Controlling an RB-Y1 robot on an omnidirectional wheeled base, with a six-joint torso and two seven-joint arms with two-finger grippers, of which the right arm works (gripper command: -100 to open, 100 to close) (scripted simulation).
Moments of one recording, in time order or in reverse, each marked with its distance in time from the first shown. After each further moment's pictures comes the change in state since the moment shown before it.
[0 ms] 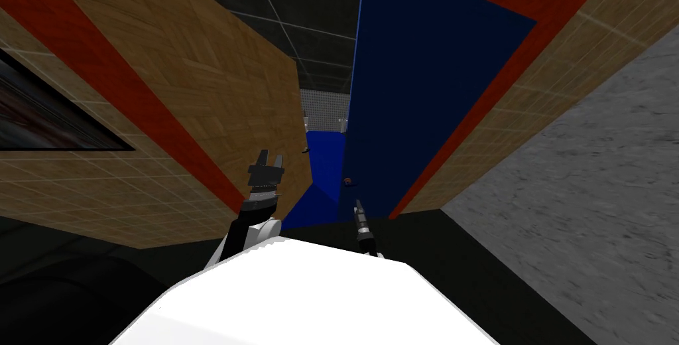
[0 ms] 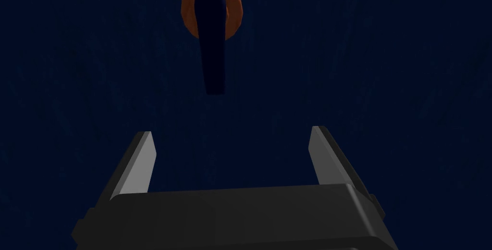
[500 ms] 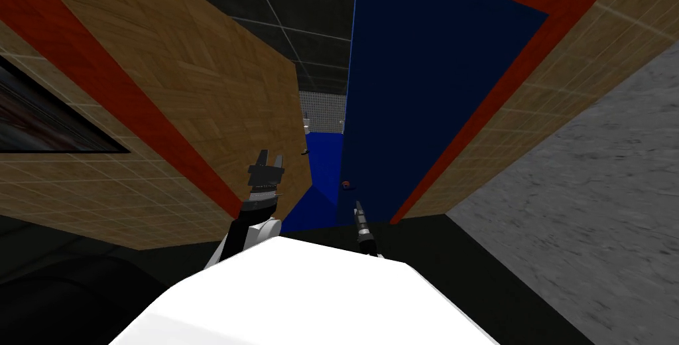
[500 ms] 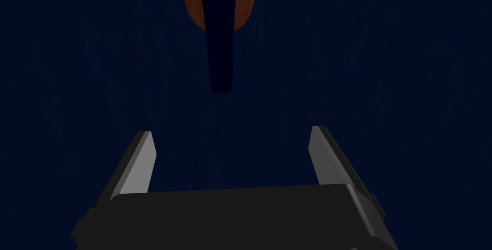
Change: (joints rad) arm -0.012 -0.009 0.003 0.043 0.002 -0.010 0.004
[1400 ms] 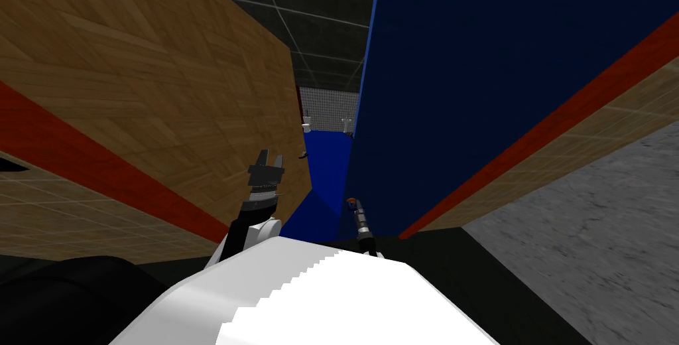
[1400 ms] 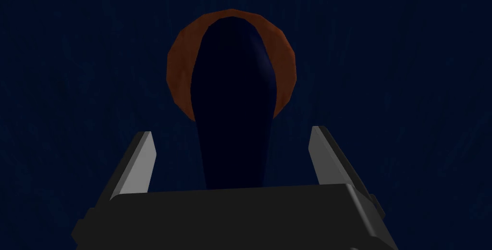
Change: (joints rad) arm -0.030 0.017 -0.021 0.037 -0.009 -0.010 0.005
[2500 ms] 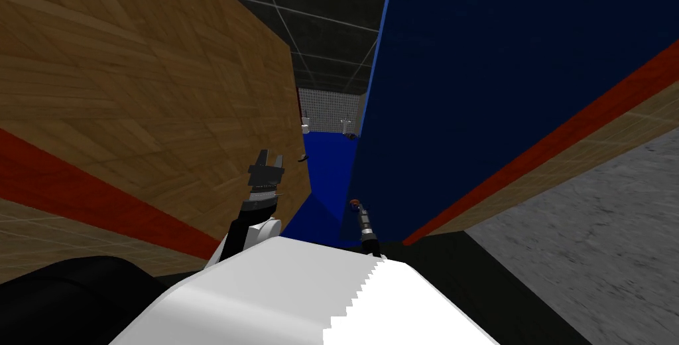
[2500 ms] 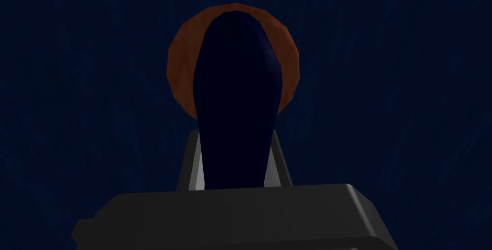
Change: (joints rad) arm 0.008 -0.026 -0.027 0.000 -0.013 0.006 0.009
